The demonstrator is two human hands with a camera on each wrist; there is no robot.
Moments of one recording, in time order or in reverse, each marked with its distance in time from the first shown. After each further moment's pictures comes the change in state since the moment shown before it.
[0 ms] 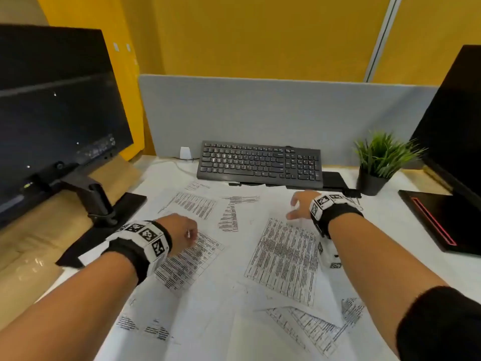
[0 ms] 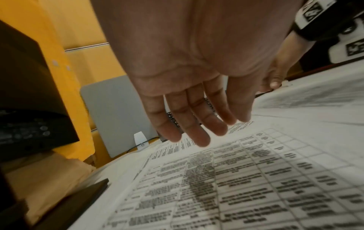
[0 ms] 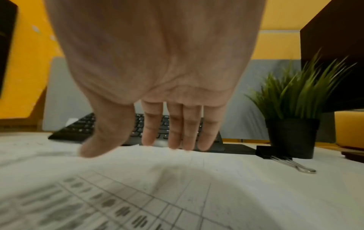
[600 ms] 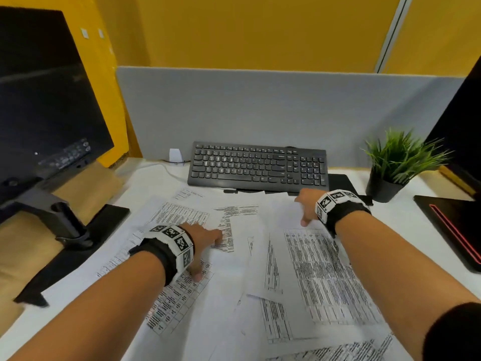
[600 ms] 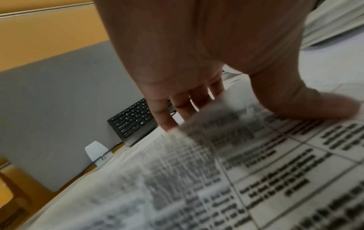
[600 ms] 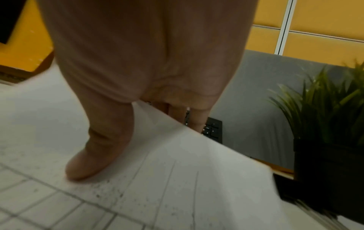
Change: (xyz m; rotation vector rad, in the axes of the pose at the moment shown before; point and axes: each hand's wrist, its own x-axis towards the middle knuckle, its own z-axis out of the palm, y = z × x) left_hand 0.091 0.027 -0.002 0.273 -0.291 0.118; right_hand 0.070 0.020 -0.012 -0.246 -0.053 -0.054
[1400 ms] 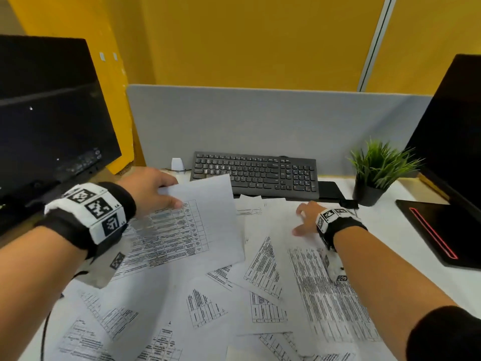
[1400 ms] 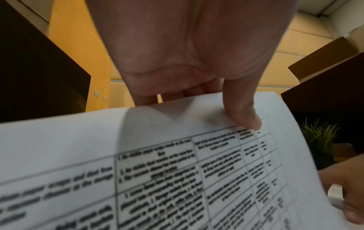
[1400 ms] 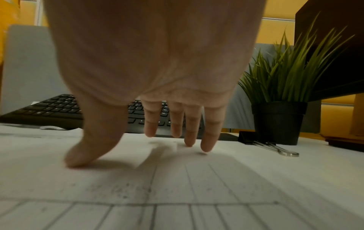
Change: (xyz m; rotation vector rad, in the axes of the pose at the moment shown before) left_hand -0.129 -0.047 -0.054 -0.487 0.588 -0.191; right_hand -0.034 0.008 0.031 0.304 0.033 0.125
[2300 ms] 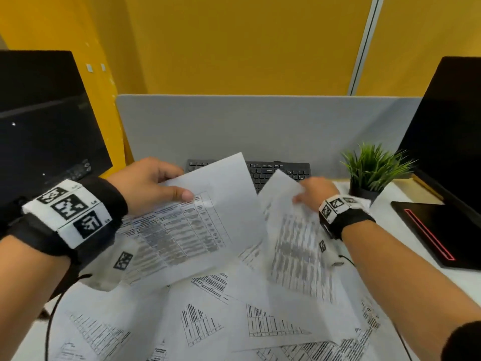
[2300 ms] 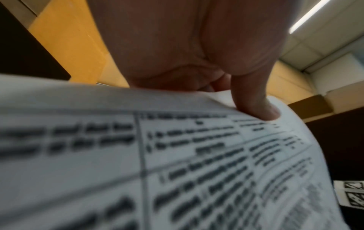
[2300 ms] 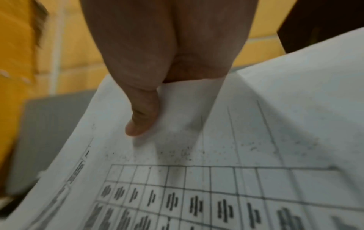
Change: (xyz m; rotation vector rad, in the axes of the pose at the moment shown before) left_hand 0.000 0.025 -0.024 -0.341 0.002 0.214; right_hand -0.027 -0.006 -0.070 0.096 0.346 -0.047
